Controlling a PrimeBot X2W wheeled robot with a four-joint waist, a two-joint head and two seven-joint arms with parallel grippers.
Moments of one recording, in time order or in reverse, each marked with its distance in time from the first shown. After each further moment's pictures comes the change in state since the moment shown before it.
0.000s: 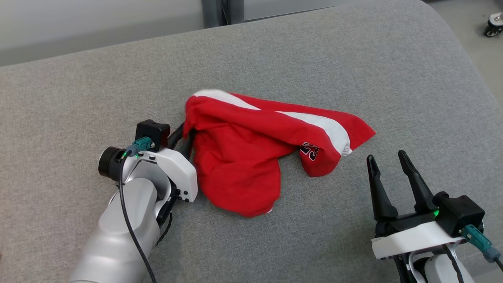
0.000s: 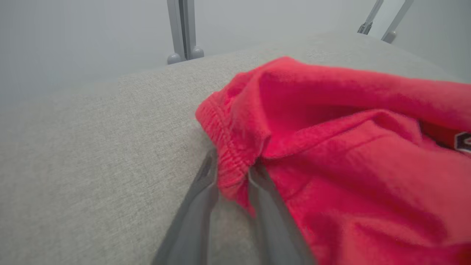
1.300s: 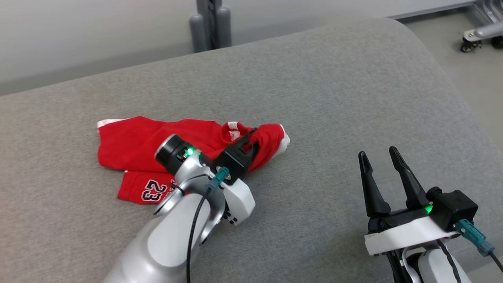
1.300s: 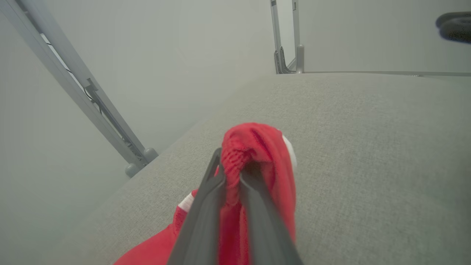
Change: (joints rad) left arm 0.101 -0.003 -0.234 -0.386 0.234 0.099 0.021; right arm -0.028 0.001 0.035 0.016 0.035 0.000 0.000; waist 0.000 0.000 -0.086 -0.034
